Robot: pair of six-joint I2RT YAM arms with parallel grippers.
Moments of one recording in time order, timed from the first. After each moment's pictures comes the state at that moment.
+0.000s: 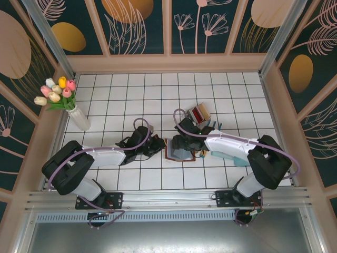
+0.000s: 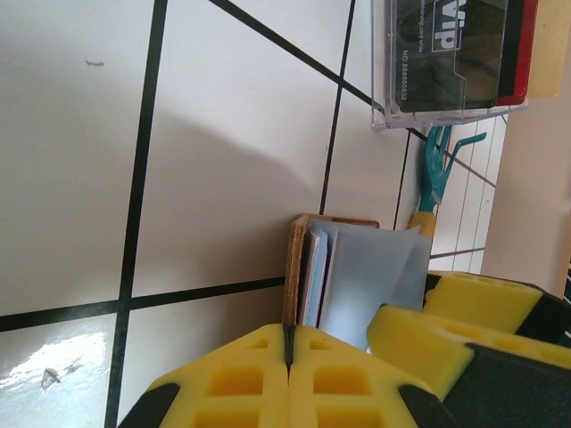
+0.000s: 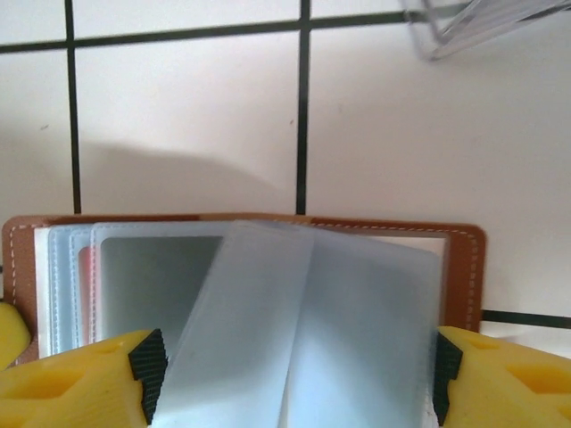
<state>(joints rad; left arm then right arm) -0.76 1.51 0.52 0.32 0.24 -1.23 0.85 1.52 0.89 -0.51 0.12 0.78</state>
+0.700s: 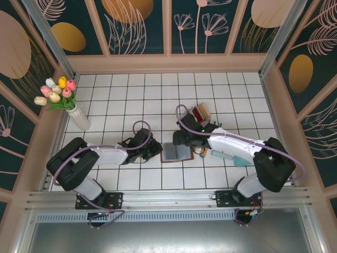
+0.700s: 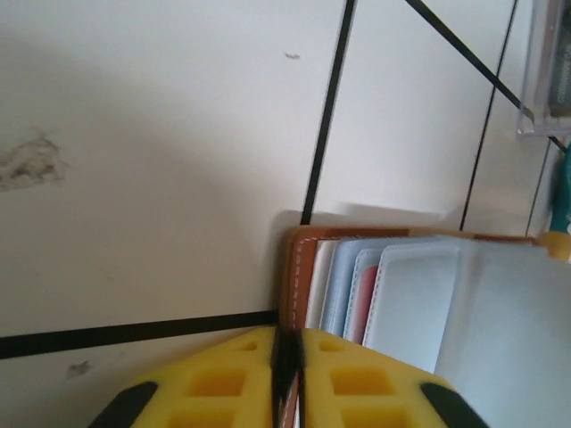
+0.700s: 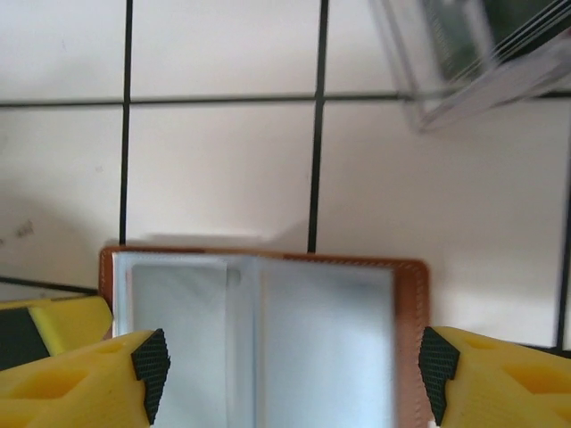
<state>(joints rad) -0.76 1.57 0.54 0.18 0.15 -1.17 0.81 1.46 0.92 -0.51 0.12 0.73</state>
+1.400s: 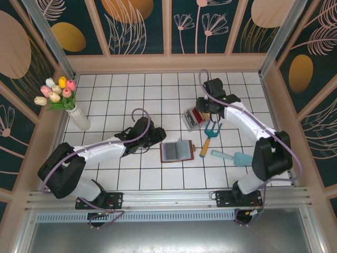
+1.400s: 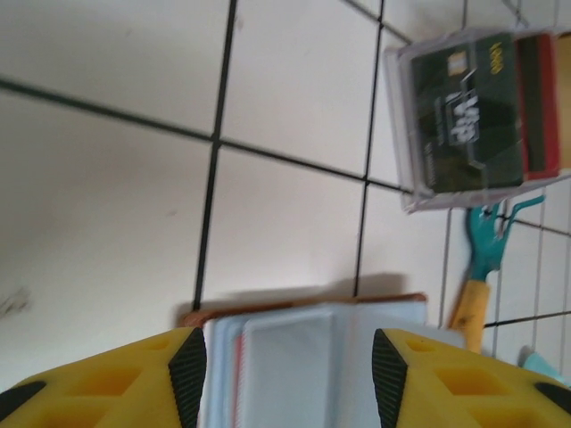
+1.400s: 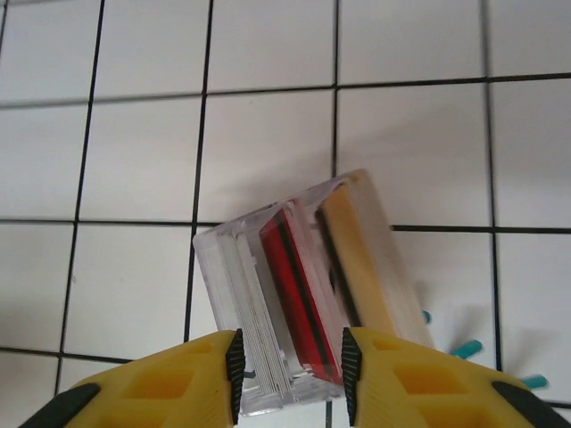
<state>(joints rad) -0.73 1.47 0.74 -0.04 0.04 -1.06 0.41 1.60 1.26 -0.58 0.03 0.32</state>
